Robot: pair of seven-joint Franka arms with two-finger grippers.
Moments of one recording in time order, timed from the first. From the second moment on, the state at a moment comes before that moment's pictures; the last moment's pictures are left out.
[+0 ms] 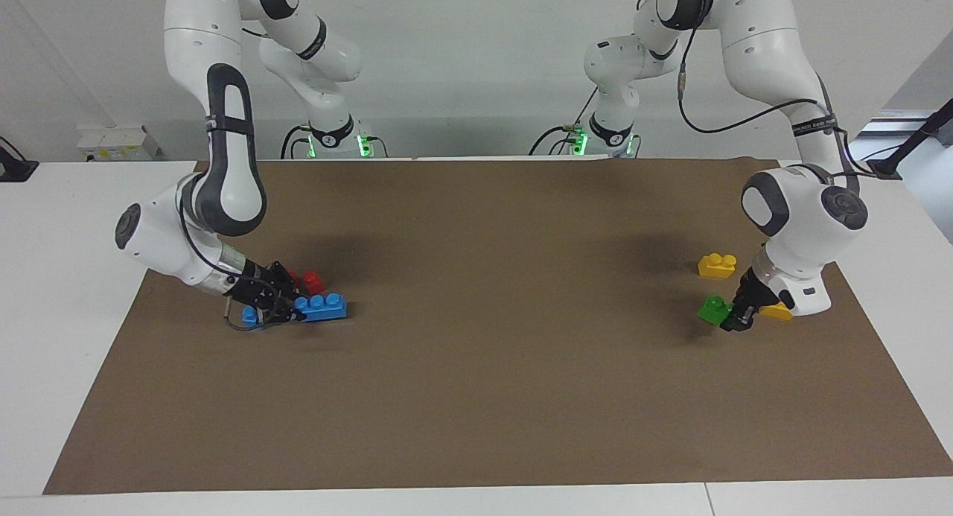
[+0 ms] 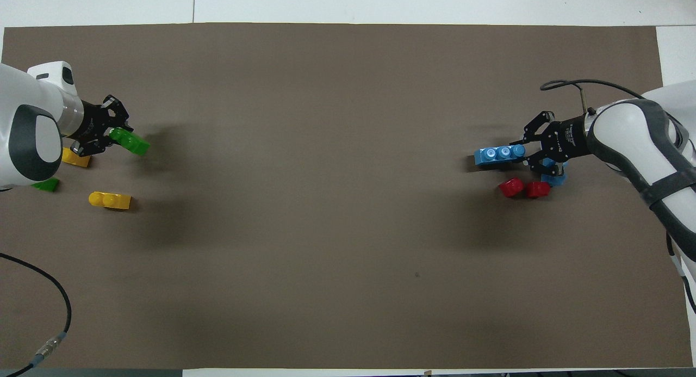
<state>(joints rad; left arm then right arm) 0.13 0.38 -0.06 -1.76 -0.03 2.19 -0.79 -0.20 0.37 0.08 -1.86 0.54 2.06 1.09</state>
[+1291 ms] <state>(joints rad) -0.17 0.06 -0.08 -1.76 -0.03 1.84 -1.58 0.29 0.26 0.09 -1.83 0.54 2.20 1.68</state>
